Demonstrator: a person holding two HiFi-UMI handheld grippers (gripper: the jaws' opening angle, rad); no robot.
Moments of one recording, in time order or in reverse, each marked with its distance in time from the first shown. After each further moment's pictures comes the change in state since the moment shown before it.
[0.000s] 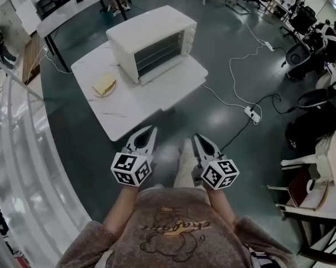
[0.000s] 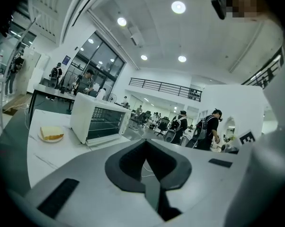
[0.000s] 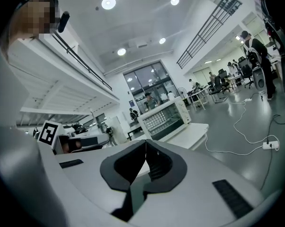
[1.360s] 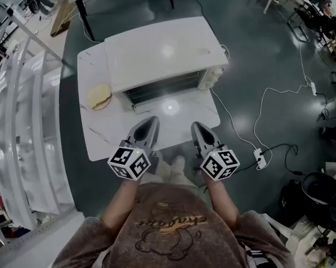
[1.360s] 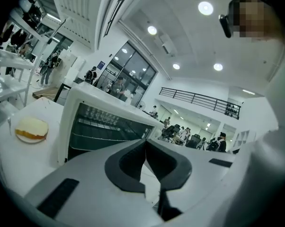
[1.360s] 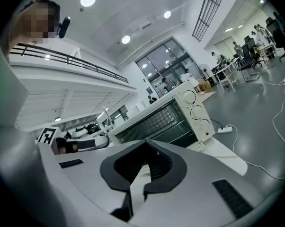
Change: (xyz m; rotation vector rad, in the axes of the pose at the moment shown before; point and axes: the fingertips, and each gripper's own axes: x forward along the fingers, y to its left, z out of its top) left arm 0.247 0.111 0.082 -0.223 -0.141 0.357; right arm 0.279 -0.159 0.119 0.053 0.207 0.339
